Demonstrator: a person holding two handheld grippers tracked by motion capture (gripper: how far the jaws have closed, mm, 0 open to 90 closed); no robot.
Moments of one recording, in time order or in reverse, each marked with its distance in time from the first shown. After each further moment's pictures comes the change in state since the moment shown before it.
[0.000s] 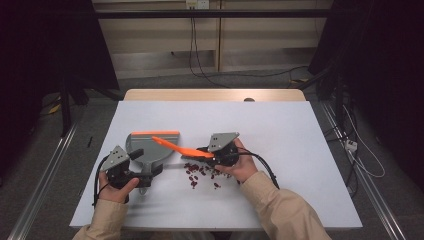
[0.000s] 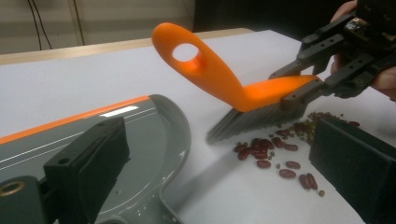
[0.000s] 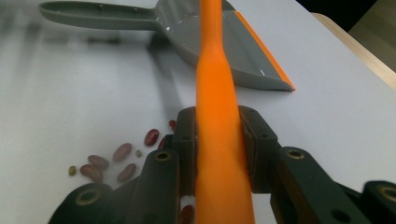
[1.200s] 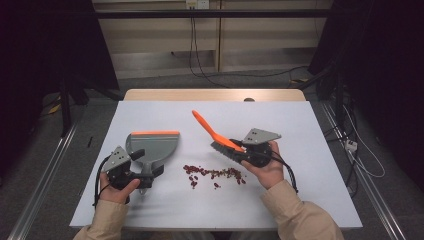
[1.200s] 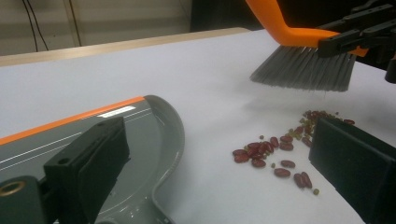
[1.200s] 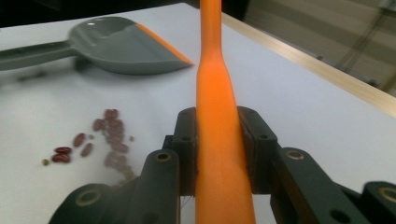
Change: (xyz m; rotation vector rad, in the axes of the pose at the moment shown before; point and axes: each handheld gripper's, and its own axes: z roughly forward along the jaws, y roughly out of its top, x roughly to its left) left arm -0.005 0.002 0.000 -0.005 -0.013 0.010; right arm 0.003 -0.024 -0.089 -0.046 -0.343 0.303
